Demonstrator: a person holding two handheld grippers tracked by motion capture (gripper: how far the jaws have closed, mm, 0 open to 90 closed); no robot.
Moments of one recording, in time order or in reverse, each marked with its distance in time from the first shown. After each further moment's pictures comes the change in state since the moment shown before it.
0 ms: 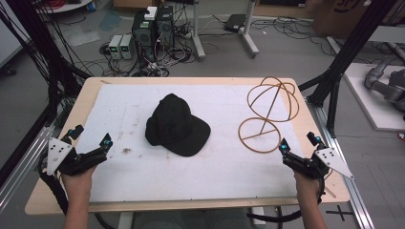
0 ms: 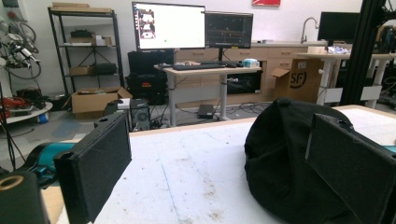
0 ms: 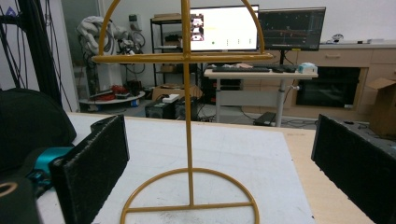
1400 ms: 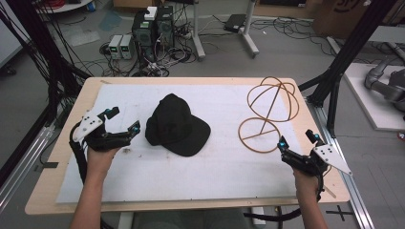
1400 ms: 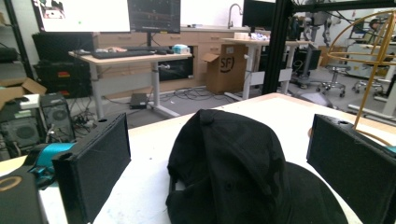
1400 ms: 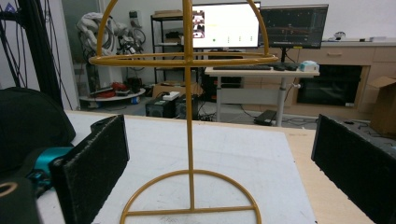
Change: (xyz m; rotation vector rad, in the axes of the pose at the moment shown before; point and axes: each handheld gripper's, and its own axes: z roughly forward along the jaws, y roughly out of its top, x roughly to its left) left arm -0.029 0.020 0.076 0.087 -0.320 -0.038; right arm 0.001 0.004 0.007 0.015 0.002 -0.003
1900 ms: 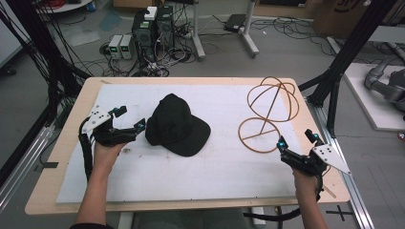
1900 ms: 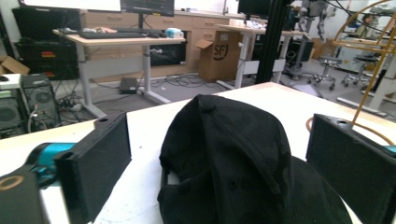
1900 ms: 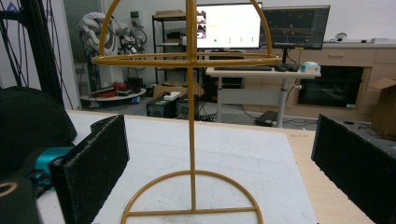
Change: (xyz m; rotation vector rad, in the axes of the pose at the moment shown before) left arm 0.009 -0.011 0.024 0.057 -0.030 -0.043; right arm 0.001 0.000 0.001 -0.002 0.005 -0.005
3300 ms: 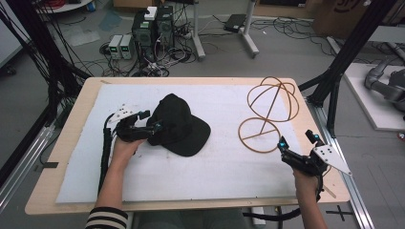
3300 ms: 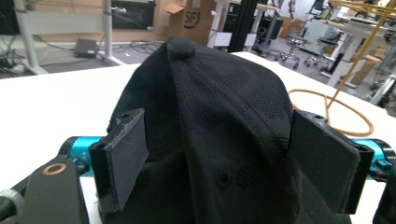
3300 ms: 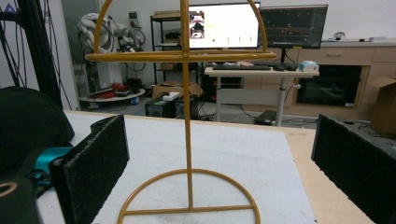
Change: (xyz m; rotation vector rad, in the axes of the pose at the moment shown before) left arm 0.004 -0.035 0.057 0.132 -0.147 -0.109; right arm -0.003 -0.003 0.000 -0.001 -0.004 0.007
